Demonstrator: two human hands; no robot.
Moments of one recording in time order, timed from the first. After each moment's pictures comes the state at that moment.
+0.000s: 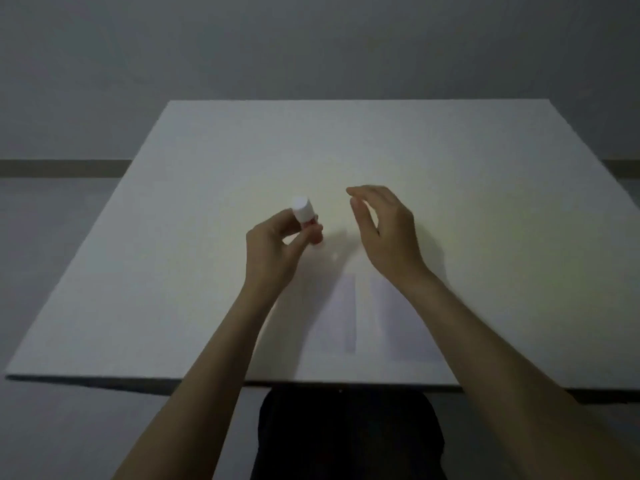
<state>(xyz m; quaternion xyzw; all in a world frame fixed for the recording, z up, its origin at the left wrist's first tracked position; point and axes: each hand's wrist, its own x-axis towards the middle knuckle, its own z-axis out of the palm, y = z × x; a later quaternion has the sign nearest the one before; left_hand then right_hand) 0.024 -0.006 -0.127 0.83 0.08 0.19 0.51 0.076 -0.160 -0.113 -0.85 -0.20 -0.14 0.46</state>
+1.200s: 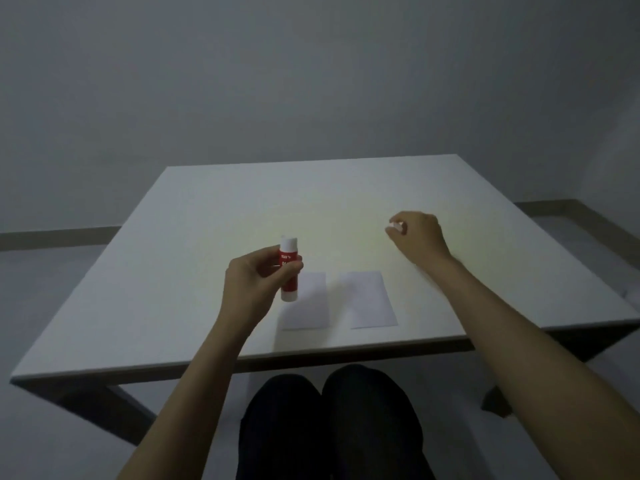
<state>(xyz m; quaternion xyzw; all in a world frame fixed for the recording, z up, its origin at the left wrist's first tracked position) -0.074 -0.028 -0.094 0.79 0.05 0.16 0.59 0.063 -0.269 -0.105 -0.93 -0.07 -0.13 0.32</state>
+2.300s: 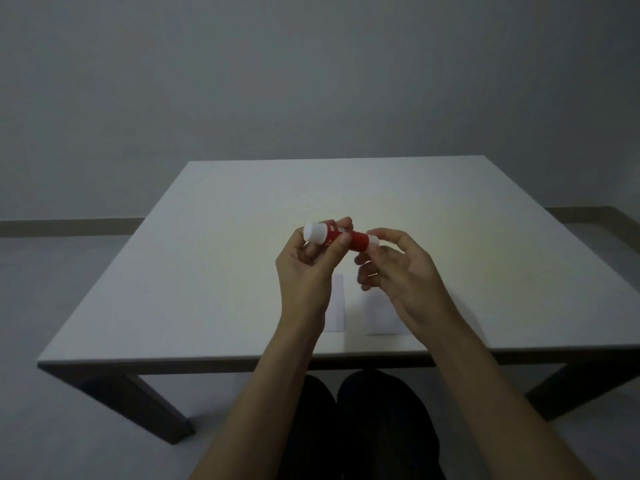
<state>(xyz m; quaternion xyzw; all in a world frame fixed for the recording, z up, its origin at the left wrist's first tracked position) -0.068 -0.085 -0.079 0.54 -0.01 0.22 0.81 -0.042 -0.211 -0.085 -0.66 -0.11 0.06 0.74</state>
